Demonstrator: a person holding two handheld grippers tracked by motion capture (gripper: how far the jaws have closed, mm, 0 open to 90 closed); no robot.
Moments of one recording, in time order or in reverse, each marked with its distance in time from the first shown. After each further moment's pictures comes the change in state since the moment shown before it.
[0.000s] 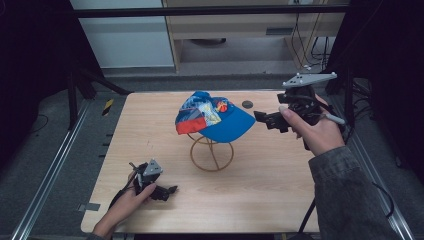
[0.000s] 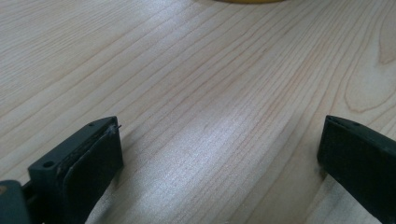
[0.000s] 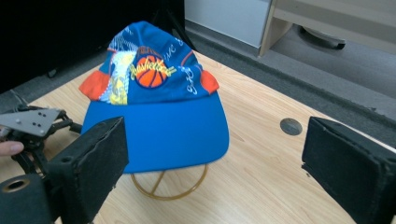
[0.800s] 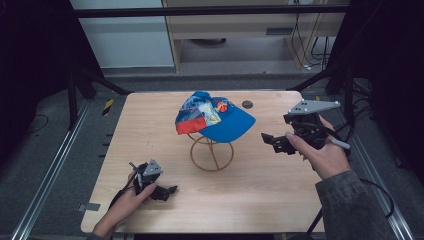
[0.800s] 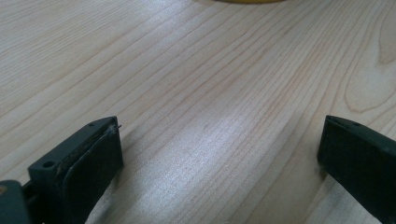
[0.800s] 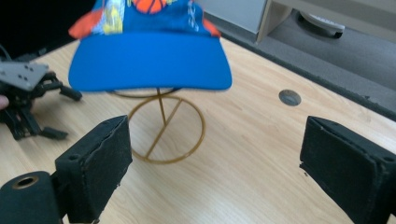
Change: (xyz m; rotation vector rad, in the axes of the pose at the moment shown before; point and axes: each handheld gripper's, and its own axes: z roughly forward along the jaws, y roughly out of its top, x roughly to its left) left arm 0.000 0.000 0.000 -0.002 0.000 -0.004; right arm 0.004 -0.054 -0.005 0.039 -0.020 -0.036
